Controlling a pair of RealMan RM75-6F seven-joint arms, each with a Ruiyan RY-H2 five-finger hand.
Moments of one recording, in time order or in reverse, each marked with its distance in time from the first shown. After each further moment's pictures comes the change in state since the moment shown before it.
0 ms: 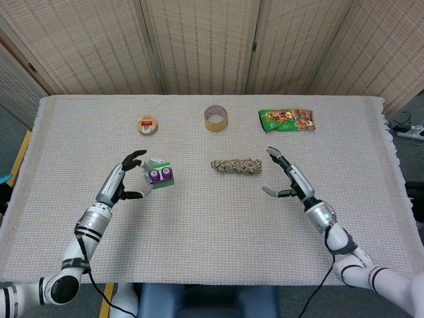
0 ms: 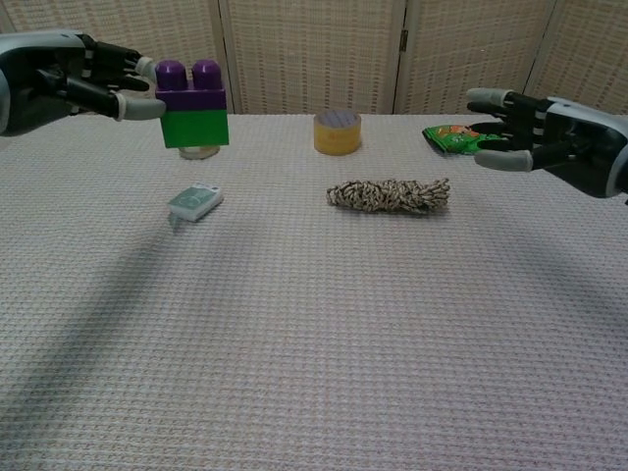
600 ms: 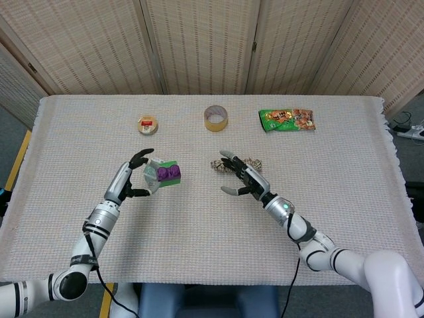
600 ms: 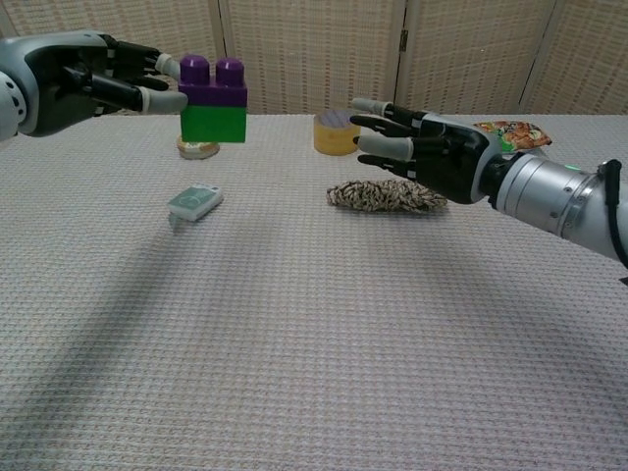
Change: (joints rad) left arm -0.043 -0.048 -0.011 0.023 -0.036 0.003 -0.028; right arm 0.207 -0.160 -0.023 0.091 -0.031 -0.064 0.378
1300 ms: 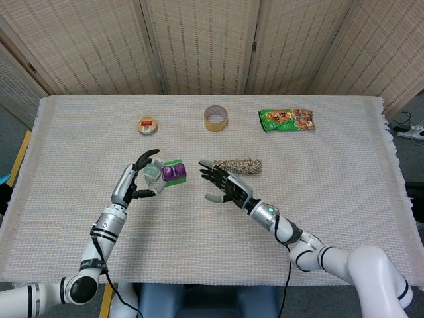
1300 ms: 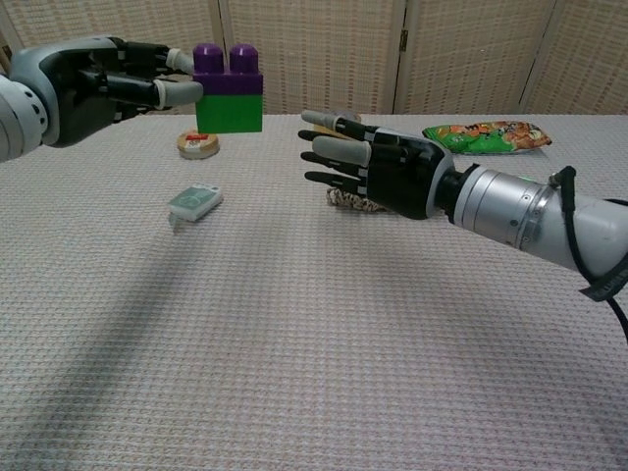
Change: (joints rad) left arm 0.018 -0.096 -0.002 0.008 0.044 0.066 -0.098; right arm 0.078 -0.043 -0.062 0.011 -0.030 0.036 0.222
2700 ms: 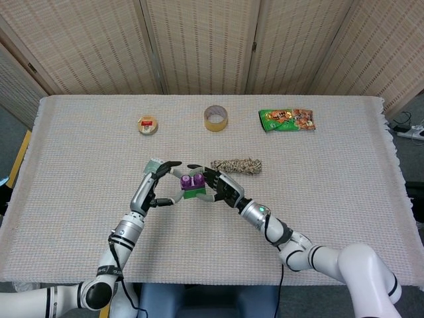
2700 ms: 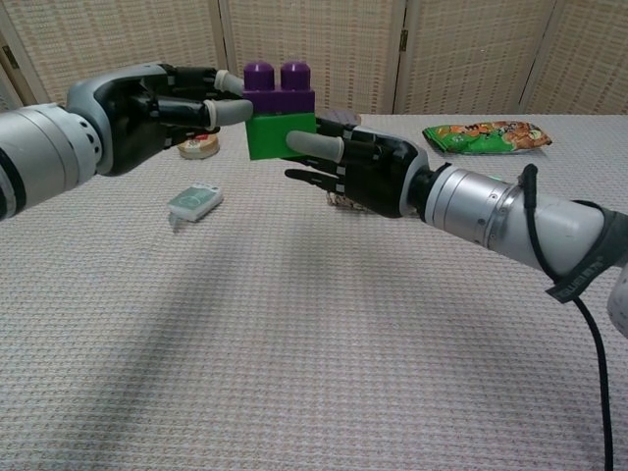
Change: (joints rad) left arm -0.015 -0.120 0.005 0.006 0.014 0.006 -0.010; right arm 0.046 -0.040 0.013 -0.012 0.088 -0.028 -0.070
